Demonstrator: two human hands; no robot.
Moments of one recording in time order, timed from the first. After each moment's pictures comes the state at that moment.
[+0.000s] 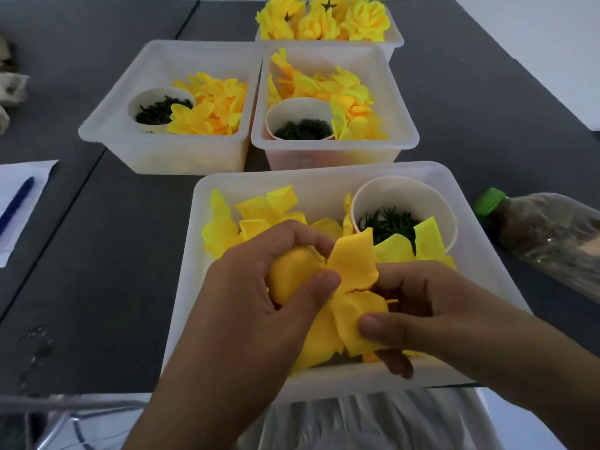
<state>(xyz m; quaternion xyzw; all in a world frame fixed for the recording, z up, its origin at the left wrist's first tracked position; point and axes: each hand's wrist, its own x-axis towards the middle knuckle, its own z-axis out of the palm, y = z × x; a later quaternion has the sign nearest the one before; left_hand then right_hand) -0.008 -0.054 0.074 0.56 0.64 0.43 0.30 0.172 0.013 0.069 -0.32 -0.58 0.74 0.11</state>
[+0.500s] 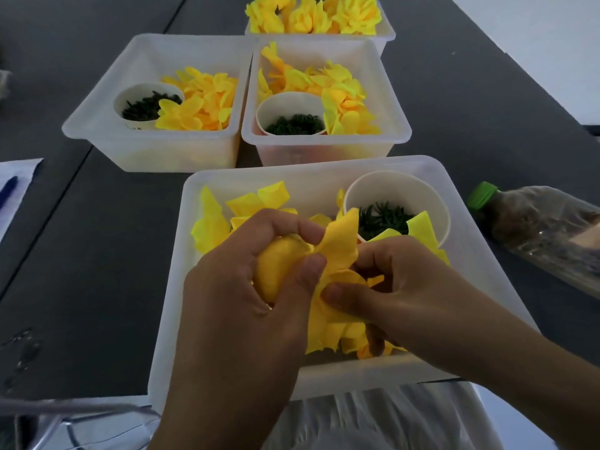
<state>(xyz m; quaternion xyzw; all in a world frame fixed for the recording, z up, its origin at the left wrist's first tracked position) 0.006 -0.056 0.072 0.53 0.66 0.49 0.21 0.151 0.011 0.071 -0.40 -0.69 0.58 0.16</state>
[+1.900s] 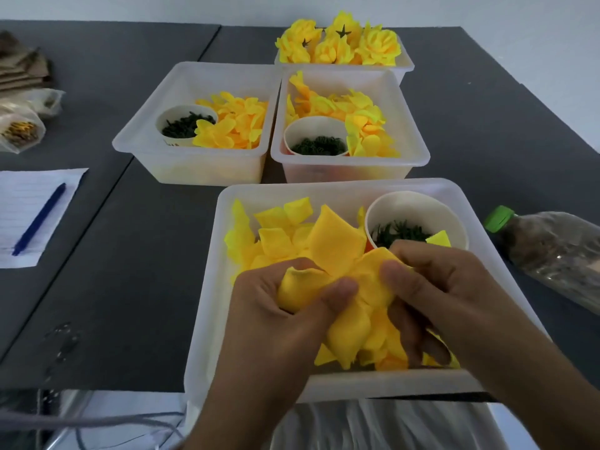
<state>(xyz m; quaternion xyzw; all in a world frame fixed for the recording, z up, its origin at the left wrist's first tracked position) 0.003 -0.059 0.057 0.44 0.60 0.56 0.36 0.163 0.005 0.066 -0.35 -0.63 0.62 0.30</state>
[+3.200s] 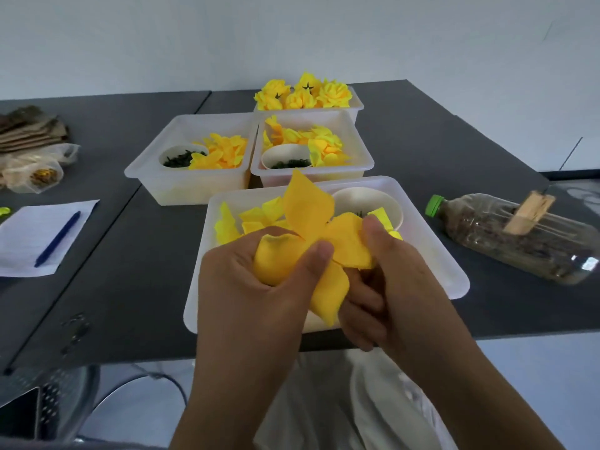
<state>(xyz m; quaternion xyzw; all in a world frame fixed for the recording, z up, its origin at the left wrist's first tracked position) 0.044 -0.122 0.083 0.49 0.59 0.61 0.18 0.165 -0.072 0.068 -0.31 -0.46 0.71 0.42</state>
